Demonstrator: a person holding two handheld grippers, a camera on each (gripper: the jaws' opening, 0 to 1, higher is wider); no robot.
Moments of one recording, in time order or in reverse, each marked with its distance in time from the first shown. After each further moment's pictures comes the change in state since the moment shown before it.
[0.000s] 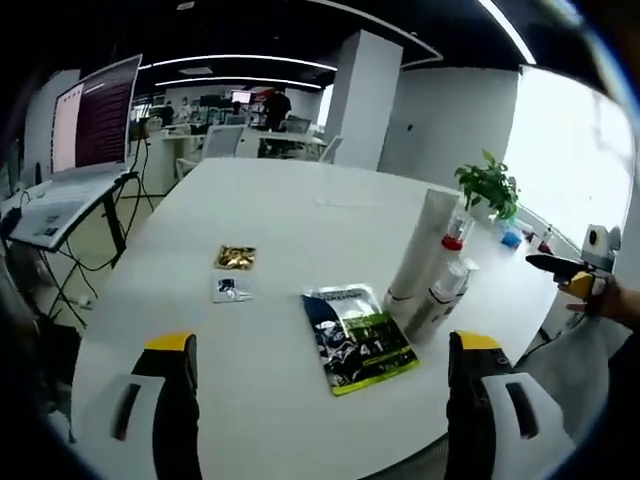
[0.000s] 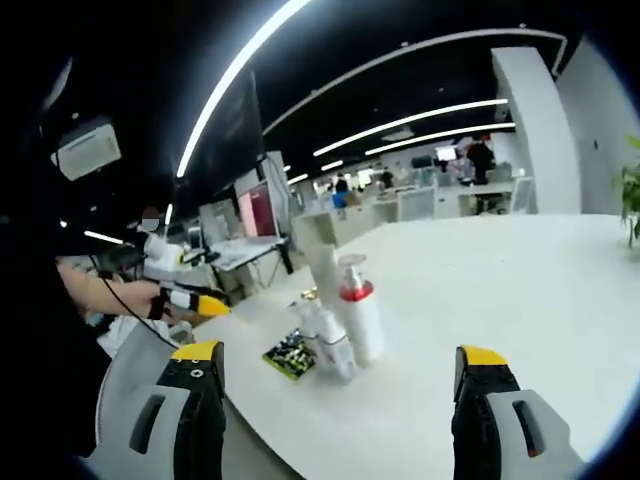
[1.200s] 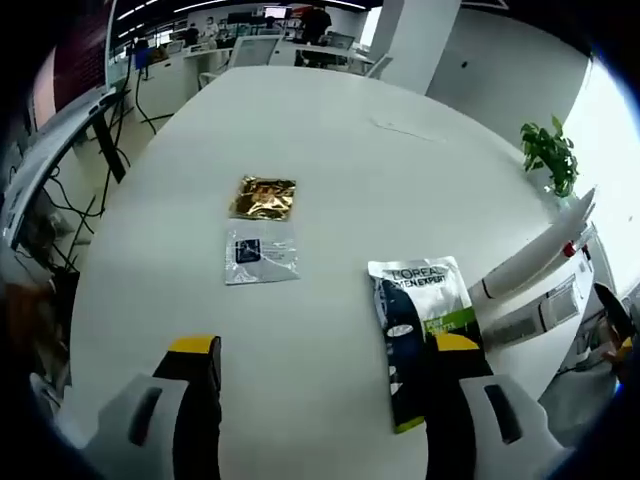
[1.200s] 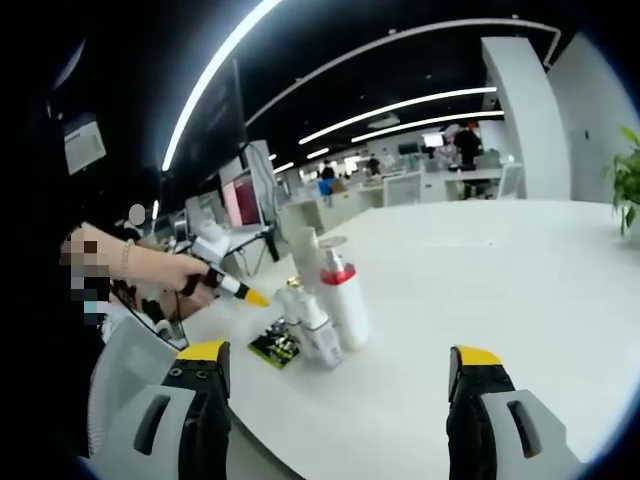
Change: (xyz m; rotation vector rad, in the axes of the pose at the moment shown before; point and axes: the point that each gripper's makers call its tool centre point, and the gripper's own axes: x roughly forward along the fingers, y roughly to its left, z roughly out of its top) left arm 0.094 0.054 -0.018 -0.086 0.388 0.150; right arm 0.002 -0.012 -0.014 0.036 0.058 -0.054
